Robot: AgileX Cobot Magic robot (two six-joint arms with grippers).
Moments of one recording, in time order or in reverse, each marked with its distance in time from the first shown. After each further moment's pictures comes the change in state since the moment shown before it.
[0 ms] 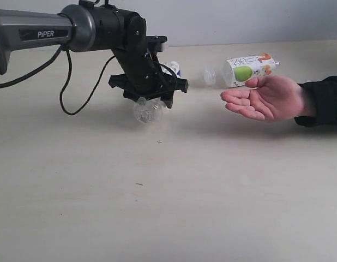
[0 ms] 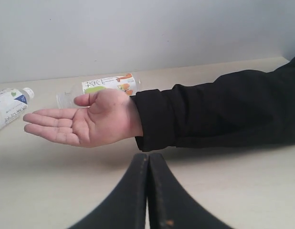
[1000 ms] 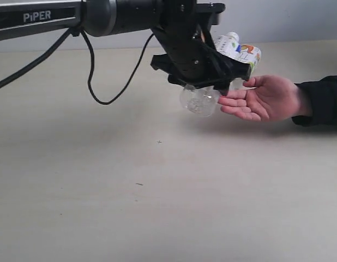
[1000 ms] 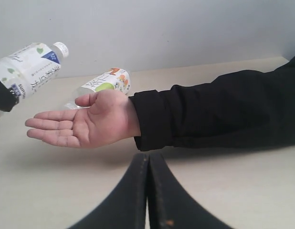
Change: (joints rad) left arm -0.235 -0.170 0.000 0.039 -0.029 -0.093; right arm 0.000 0.000 0.000 0.002 0.000 0.000
